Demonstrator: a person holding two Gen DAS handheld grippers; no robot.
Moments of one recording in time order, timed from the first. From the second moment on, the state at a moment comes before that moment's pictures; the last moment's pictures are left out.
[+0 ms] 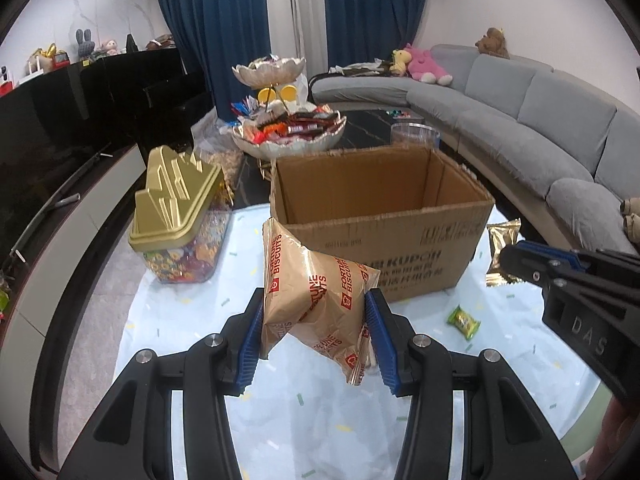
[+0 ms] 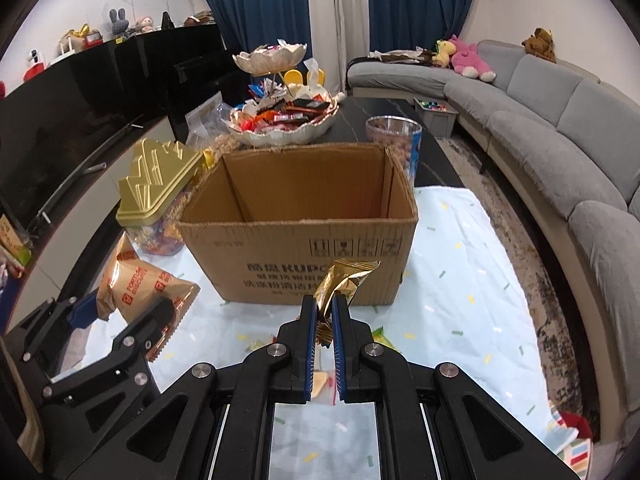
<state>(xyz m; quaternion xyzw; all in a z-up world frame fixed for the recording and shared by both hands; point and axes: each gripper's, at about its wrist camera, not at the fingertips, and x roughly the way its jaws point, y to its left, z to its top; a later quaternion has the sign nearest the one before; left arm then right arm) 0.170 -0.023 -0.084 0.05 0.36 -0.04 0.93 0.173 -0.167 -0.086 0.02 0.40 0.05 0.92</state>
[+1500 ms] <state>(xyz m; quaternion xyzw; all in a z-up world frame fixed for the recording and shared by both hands) 0.311 -0.031 -0.073 0.02 0.36 -0.05 0.93 0.293 -0.162 -0.052 -0.03 0.35 0.05 0.94</state>
